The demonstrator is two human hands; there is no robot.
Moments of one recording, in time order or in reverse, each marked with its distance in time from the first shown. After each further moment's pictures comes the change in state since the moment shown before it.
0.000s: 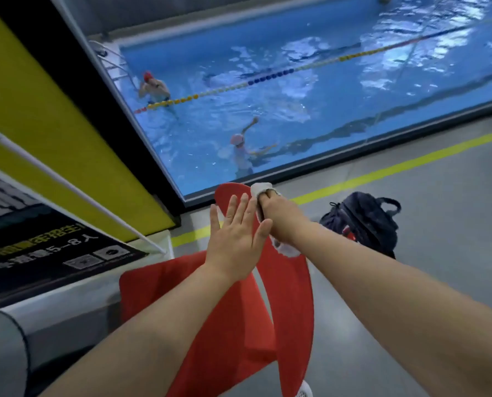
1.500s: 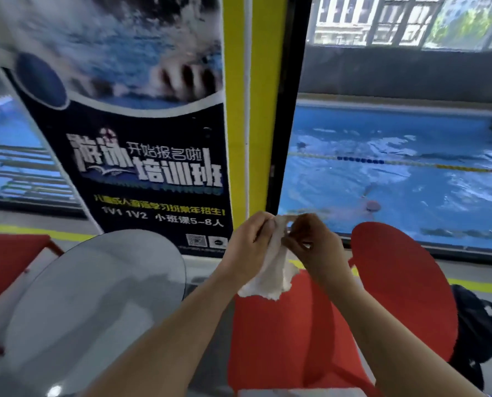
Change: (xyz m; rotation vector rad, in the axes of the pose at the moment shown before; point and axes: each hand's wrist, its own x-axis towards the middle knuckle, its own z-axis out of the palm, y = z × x) left_hand -0.291 -0.165 -0.201 -0.806 0.540 -0.096; right_hand -0.167 -0.338 -0.014 0.660 0.429 -0.345
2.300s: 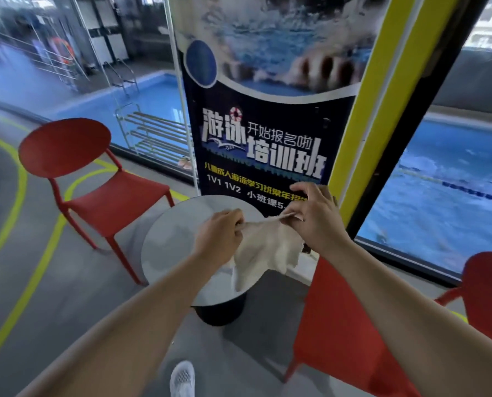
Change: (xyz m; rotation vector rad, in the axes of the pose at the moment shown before) left_hand -0.139 -0.061 -0.192 0.778 0.284 -0.248; right_hand -0.028 -0.132 0.129 -0.350 -0.363 -0.457
